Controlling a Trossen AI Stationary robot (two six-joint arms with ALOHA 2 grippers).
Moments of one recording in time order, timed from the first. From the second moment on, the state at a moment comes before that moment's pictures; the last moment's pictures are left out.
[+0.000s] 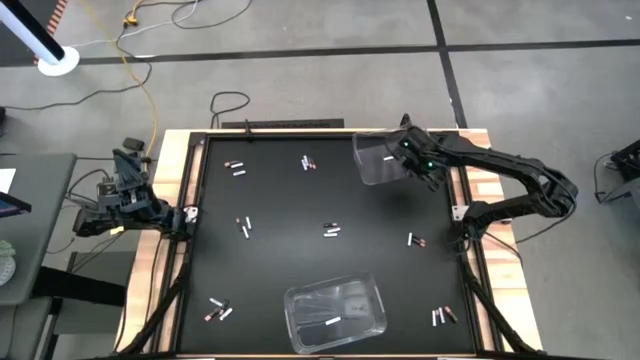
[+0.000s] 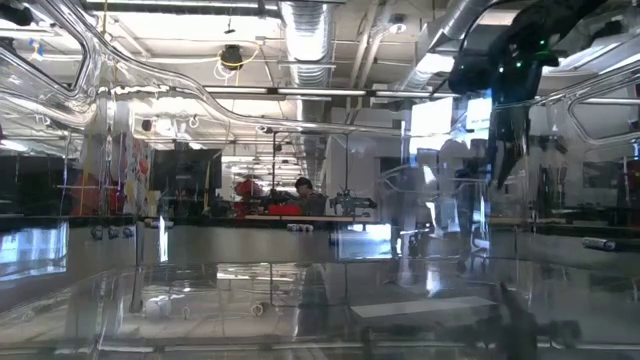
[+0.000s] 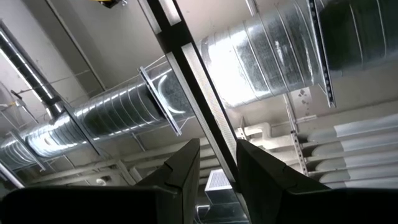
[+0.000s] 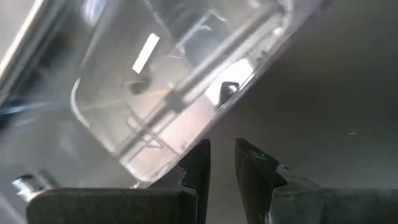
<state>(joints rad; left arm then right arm) 0.01 0.00 0.01 1.56 -0.30 0.47 -0.67 1.26 0.83 -0.77 0.10 1.57</state>
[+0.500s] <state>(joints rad) 0.01 0.00 0.01 1.56 -0.30 0.47 -0.64 1.25 0.83 -0.71 0.08 1.53</state>
